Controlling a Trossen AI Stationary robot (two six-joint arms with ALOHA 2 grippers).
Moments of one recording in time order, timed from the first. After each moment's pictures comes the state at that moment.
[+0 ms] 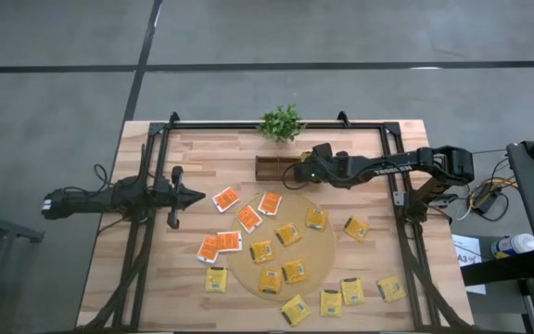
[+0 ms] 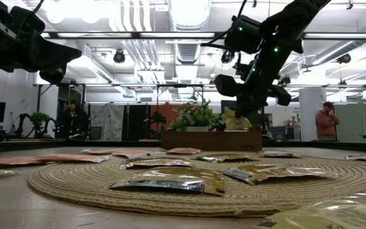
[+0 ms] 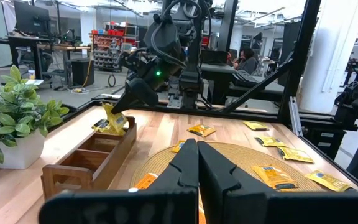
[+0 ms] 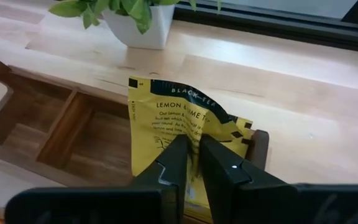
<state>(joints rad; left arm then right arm) 0.00 0.03 0.01 0.03 -0.05 -0.09 -0.20 1.59 0.88 -0.31 0.63 0.94</state>
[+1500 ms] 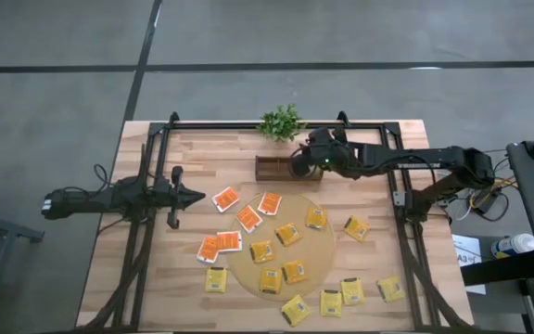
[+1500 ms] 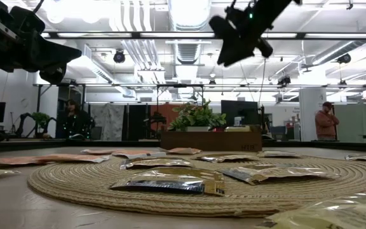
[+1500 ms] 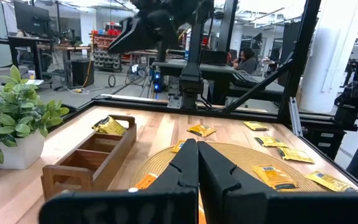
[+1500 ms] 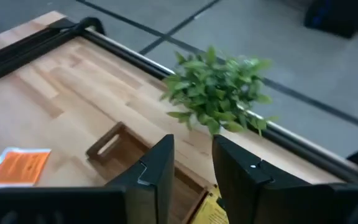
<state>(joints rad) 0.00 0.03 0.01 0.03 -0.05 -0.09 -0.14 1.41 1.12 -0.39 0.62 0.51</state>
